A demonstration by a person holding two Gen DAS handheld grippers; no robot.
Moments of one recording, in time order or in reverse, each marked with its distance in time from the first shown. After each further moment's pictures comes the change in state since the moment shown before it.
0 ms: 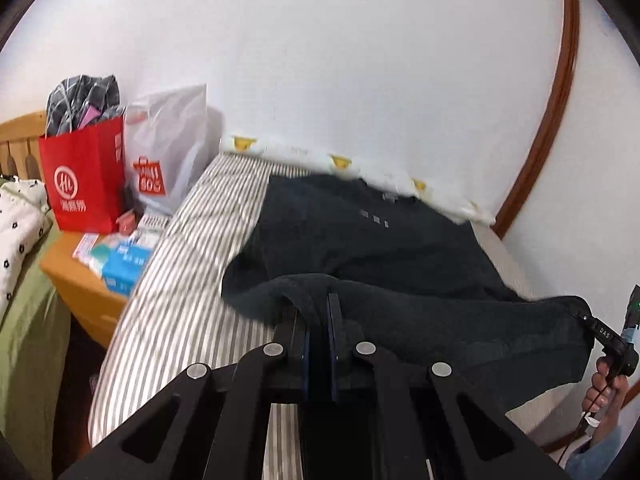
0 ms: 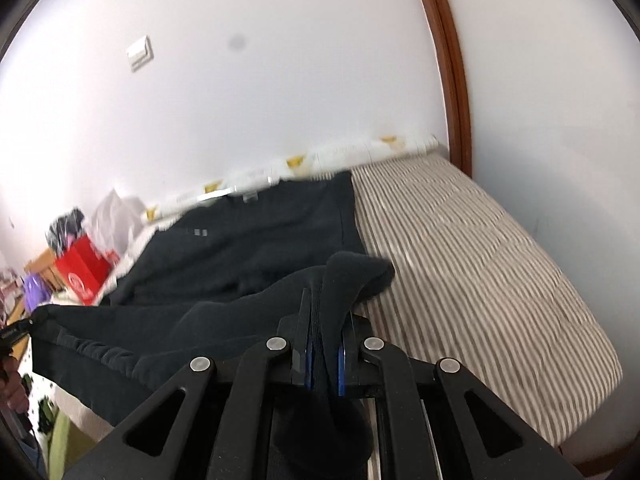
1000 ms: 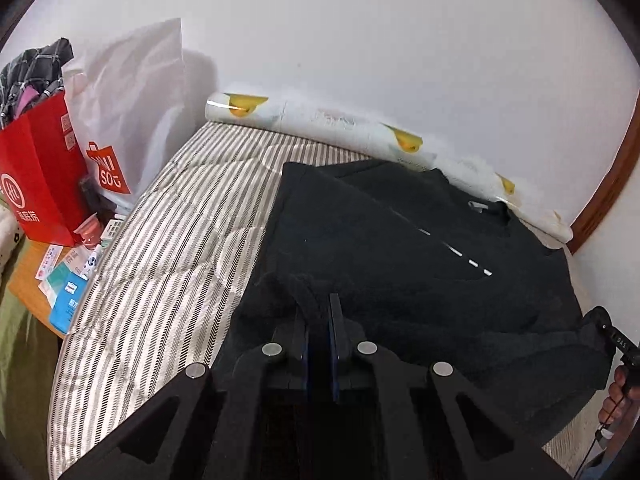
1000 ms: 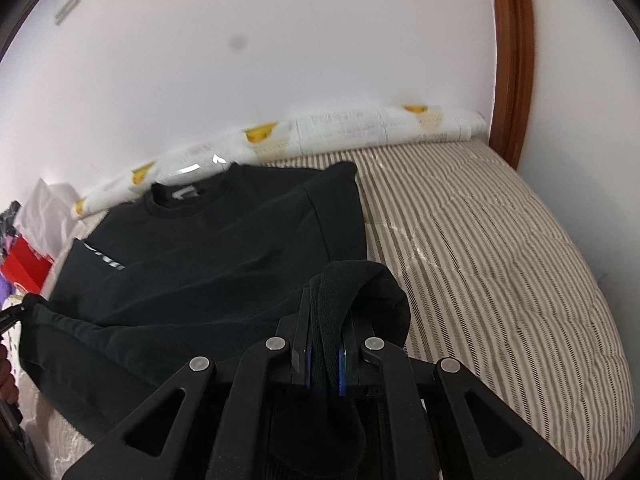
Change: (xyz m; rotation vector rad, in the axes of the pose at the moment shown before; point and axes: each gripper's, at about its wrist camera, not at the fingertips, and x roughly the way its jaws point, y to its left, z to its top) left arm 0.217 0.018 0.072 -0.045 0.162 0.121; right arm 0.237 0.003 0.075 -0.055 0.211 -0.096
